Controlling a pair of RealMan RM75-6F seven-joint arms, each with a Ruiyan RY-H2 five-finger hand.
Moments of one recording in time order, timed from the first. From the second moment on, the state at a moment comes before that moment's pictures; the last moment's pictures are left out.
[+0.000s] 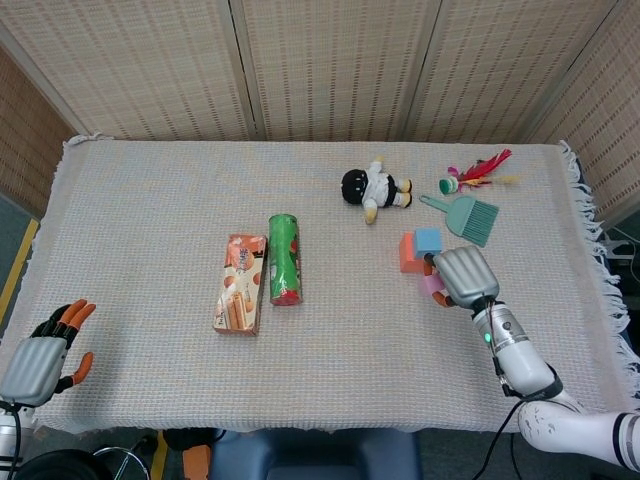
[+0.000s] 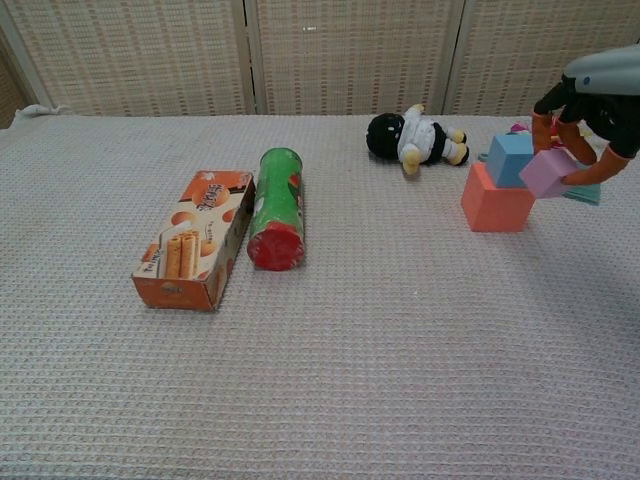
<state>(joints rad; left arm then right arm) -0.16 -1.12 -0.01 -1.59 1.49 1.37 0.02 0.72 -1.09 0.17 -1.89 -0.82 0.96 -0.63</state>
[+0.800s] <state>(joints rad) -0.16 -1.12 -0.01 -1.57 1.51 1.38 -0.01 1.15 -1.07 0.23 -1.70 -0.02 0.87 -0.91</state>
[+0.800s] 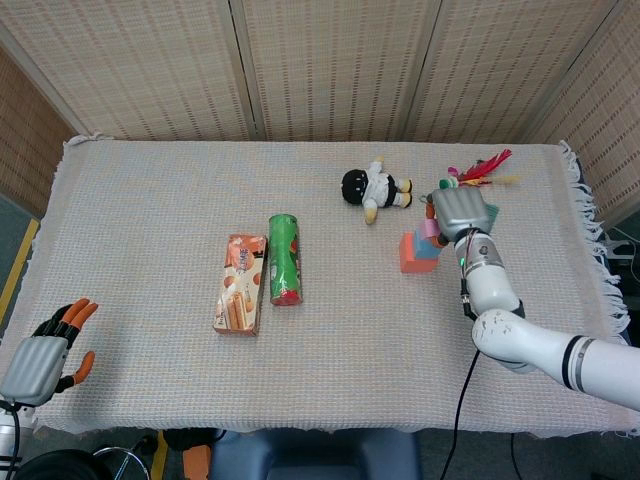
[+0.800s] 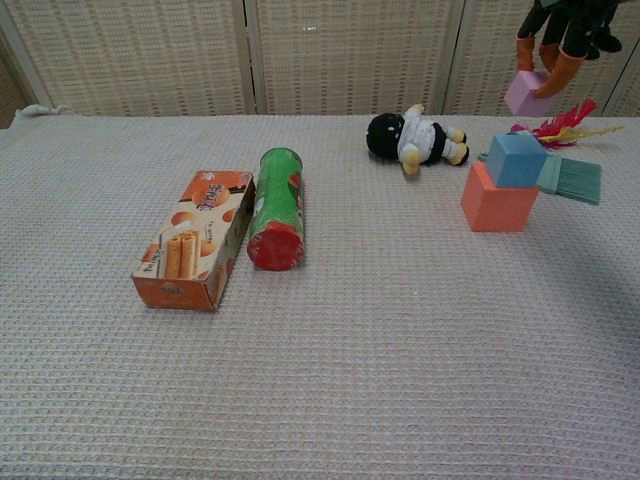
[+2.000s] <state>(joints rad) -0.18 -1.13 -0.01 -1.57 1.47 1.33 0.02 1.24 -1.17 0.06 -1.57 0.02 0.86 -0.93</state>
